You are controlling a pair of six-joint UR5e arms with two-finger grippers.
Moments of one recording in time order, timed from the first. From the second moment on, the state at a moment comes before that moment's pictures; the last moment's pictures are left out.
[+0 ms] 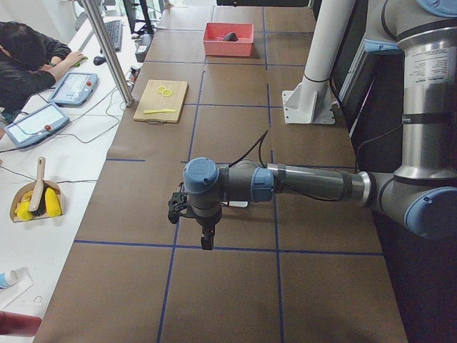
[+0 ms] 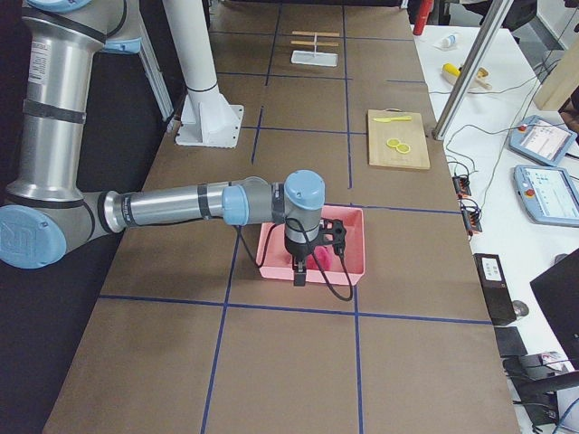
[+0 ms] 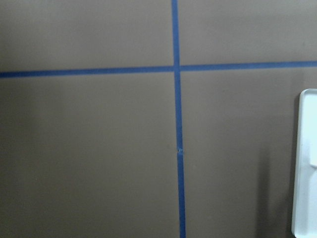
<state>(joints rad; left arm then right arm) -1.58 -1.47 -1.76 -1.46 -2.35 0.04 1.45 -1.80 1.89 -1.59 2.27 0.09</state>
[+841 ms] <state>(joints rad) -1.58 -1.46 -1.77 -1.47 -2.35 0.05 1.46 -1.85 1.86 -1.50 2.29 0.09</state>
